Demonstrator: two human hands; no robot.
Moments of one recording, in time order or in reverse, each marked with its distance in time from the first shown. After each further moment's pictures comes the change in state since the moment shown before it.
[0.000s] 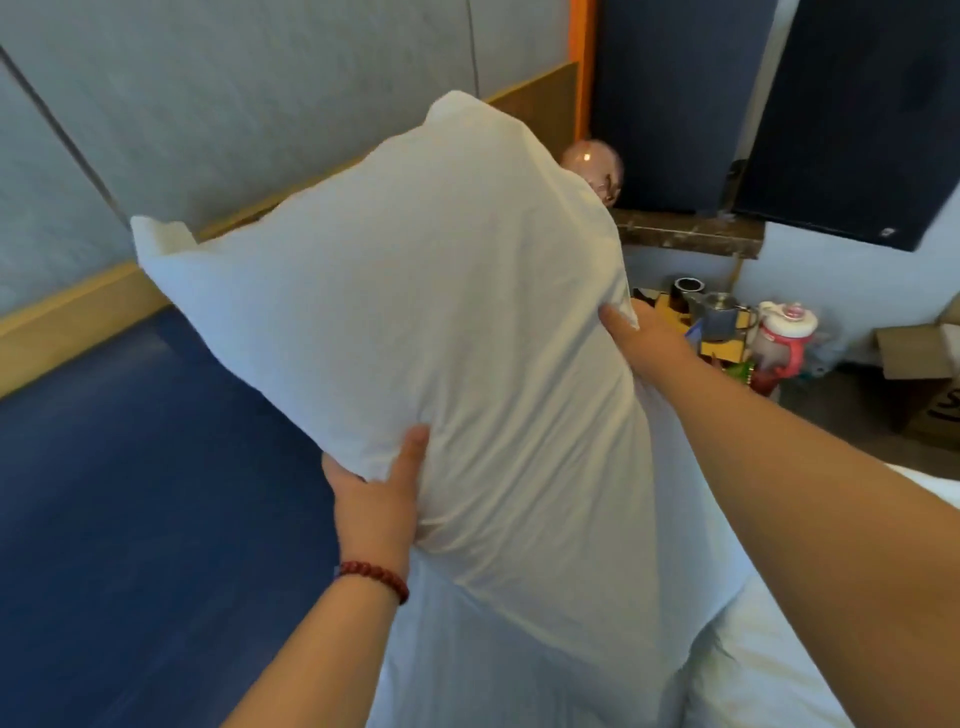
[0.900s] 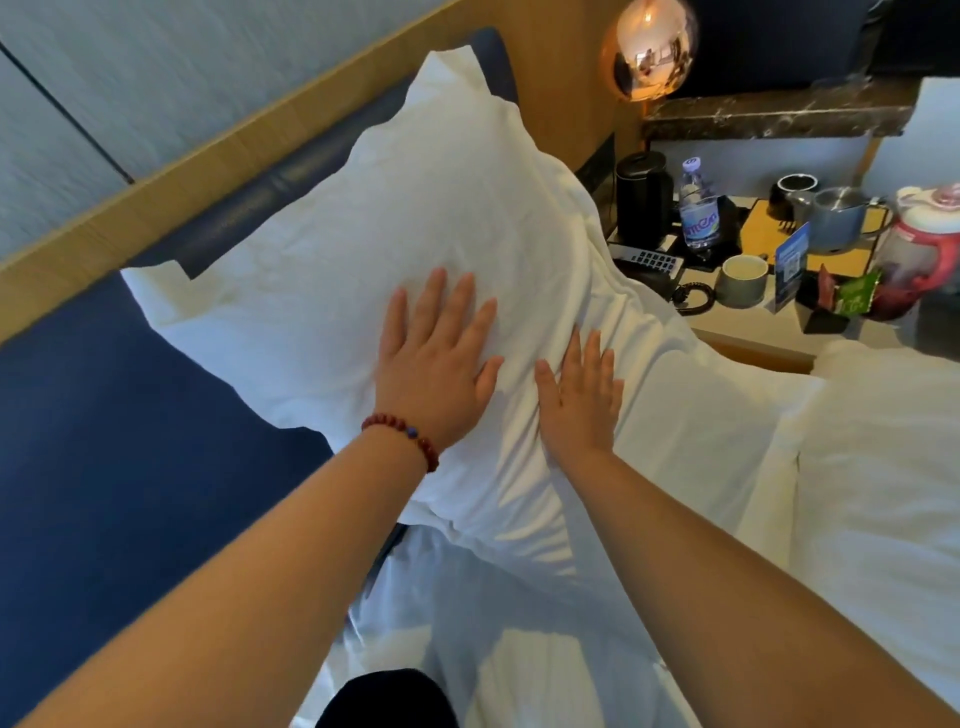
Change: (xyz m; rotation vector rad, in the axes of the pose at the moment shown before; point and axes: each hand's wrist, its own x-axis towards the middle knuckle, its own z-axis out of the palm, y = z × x) left_hand 0.044 -0.004 0.049 1.797 -0.212 1.091; right_hand -0.078 0.068 0.188 -0.122 0.082 -0.012
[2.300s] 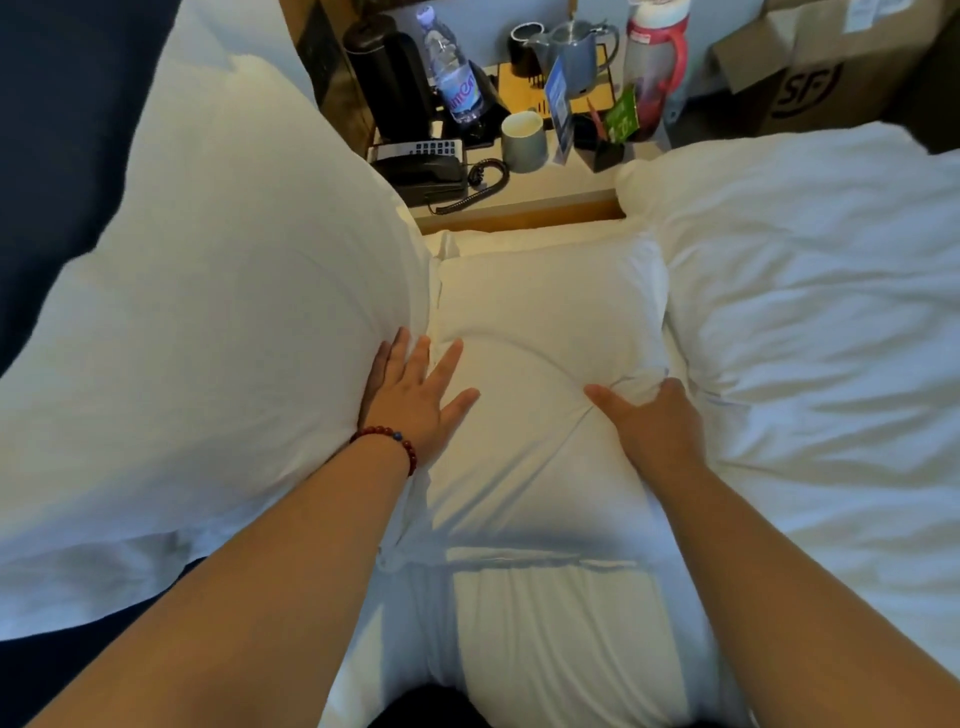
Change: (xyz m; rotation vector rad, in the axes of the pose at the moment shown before) left_hand -0.019 0.105 0.230 -0.328 -0.430 0.499; right_hand -0.117 0.169 -0.010 0.171 0.362 0.841
